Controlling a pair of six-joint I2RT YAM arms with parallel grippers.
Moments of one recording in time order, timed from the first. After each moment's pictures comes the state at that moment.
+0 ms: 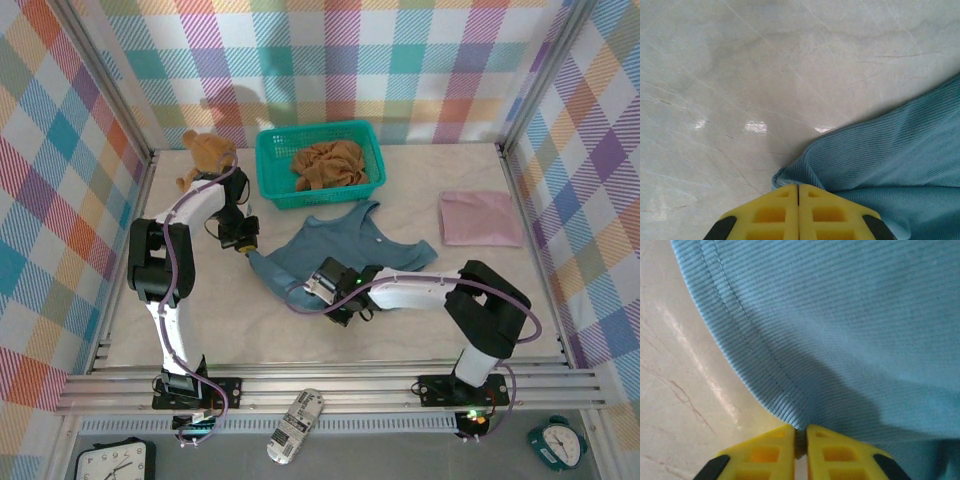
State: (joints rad) left arm -0.16 1.97 1.54 -1.13 0.21 -0.36; right arm 1.00 1.67 0.94 -0.47 0.04 -0.06
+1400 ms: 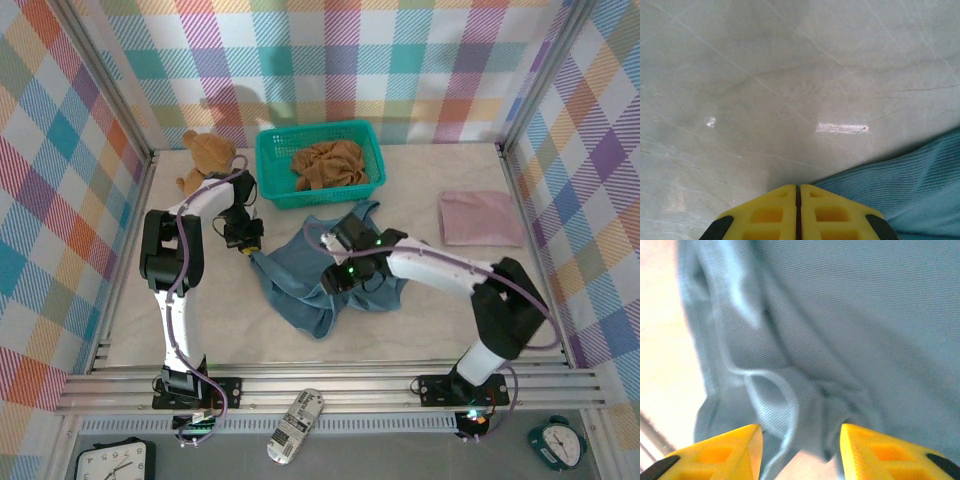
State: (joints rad) left arm -0.18 2.09 1.60 -1.13 0.17 -0.34; right arm 0.85 1.59 1.12 -0.65 -0.20 0.24
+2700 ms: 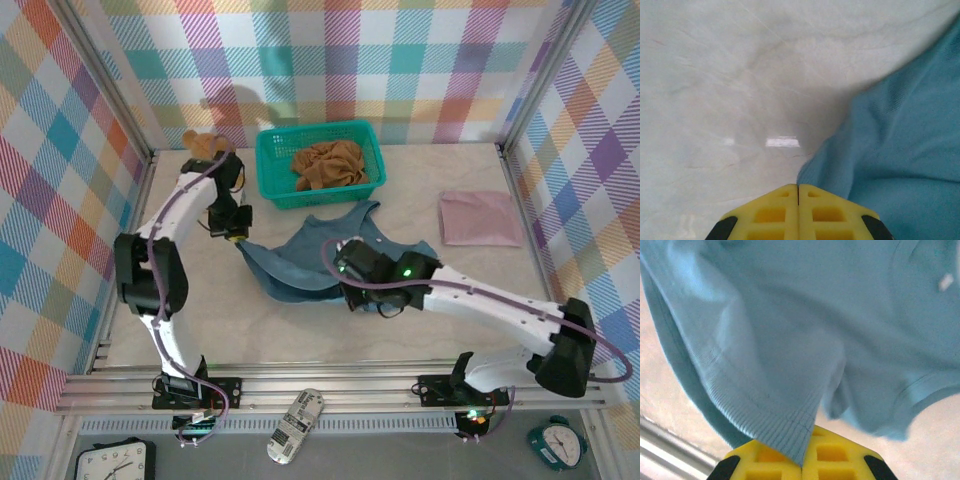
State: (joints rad) left arm -0.18 1.83 1.65 -1.28 0.07 -0.31; right arm 1.04 1.28 1.18 -0.93 0.27 0.45
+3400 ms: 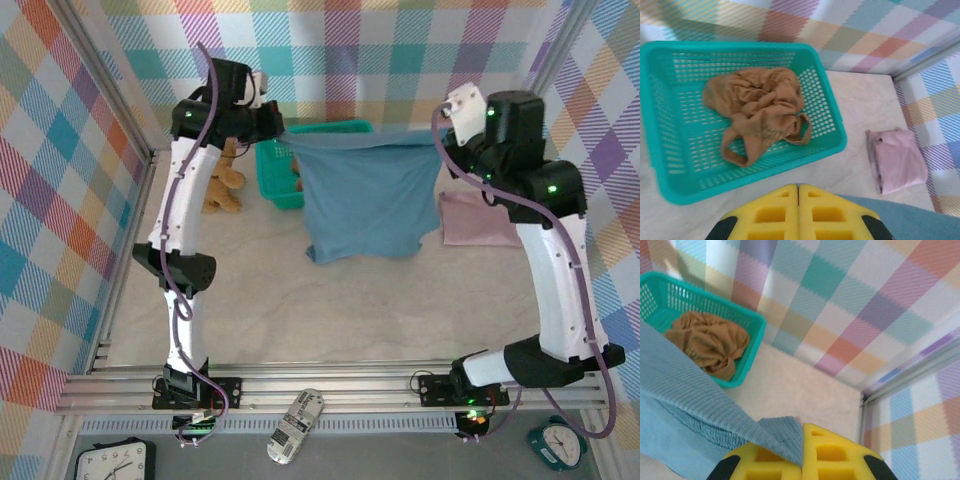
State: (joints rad) left arm -0.31 2.13 2.71 -1.25 0.24 -0.42; right arm 0.33 1.40 2.10 -1.11 0.19 -0.41
